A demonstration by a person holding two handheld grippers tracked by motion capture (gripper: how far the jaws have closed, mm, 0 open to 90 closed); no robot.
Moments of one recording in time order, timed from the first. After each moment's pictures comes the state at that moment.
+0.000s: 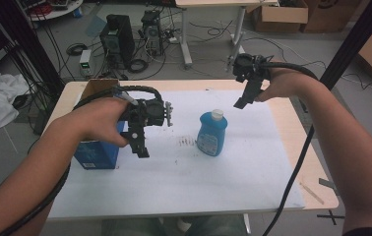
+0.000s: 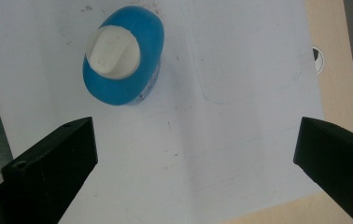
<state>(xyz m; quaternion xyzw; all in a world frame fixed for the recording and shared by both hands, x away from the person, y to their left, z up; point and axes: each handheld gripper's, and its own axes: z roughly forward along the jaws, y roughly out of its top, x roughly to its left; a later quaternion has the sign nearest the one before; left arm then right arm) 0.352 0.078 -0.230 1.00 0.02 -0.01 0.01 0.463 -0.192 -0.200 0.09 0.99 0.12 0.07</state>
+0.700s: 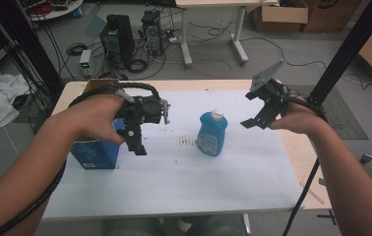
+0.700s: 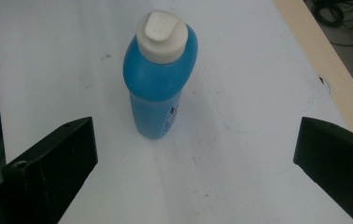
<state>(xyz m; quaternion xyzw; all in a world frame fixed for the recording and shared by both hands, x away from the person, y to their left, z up) 0.350 0.085 -0.221 1.00 0.01 0.00 0.02 0.410 -0.249 -0.247 0.13 0.94 0.30 0.10</state>
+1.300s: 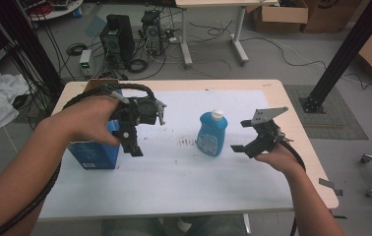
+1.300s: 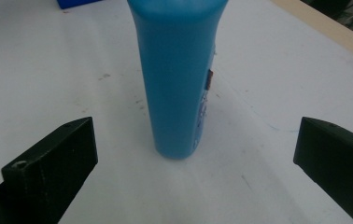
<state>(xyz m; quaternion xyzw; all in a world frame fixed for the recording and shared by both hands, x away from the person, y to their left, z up) 0.345 0.093 -0.219 1.00 0.02 0.01 0.02 0.379 -0.263 -0.361 0.20 0.87 0.43 0.11</state>
